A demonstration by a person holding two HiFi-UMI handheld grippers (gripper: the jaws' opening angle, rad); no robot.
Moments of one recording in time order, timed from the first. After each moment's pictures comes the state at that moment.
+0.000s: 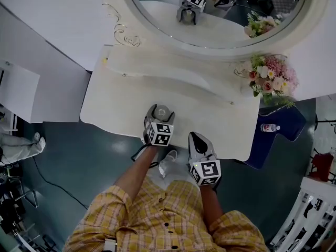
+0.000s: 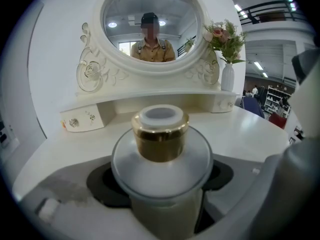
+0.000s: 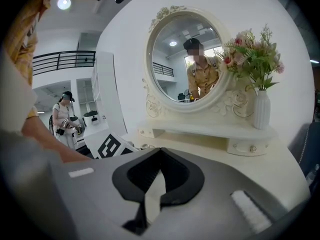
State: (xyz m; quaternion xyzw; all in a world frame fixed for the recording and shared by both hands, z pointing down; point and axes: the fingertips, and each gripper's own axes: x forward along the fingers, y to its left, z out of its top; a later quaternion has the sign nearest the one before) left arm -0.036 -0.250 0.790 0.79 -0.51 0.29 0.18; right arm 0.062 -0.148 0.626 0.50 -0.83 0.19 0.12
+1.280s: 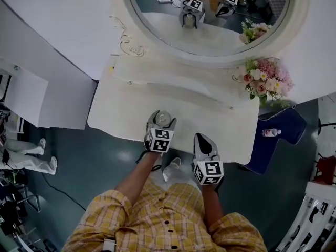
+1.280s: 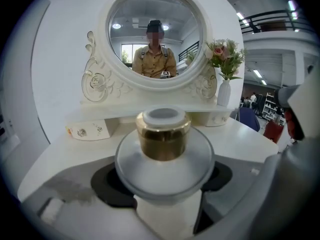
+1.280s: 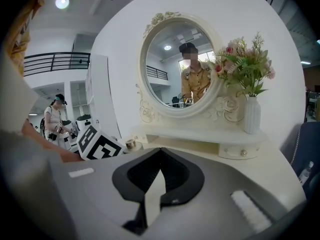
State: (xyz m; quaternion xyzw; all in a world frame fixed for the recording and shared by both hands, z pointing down) left arm -0.039 -0.239 0.738 0.80 -0.50 0.26 0.20; right arm 0.081 -0.153 0.611 0.54 -0.82 0.19 0.11
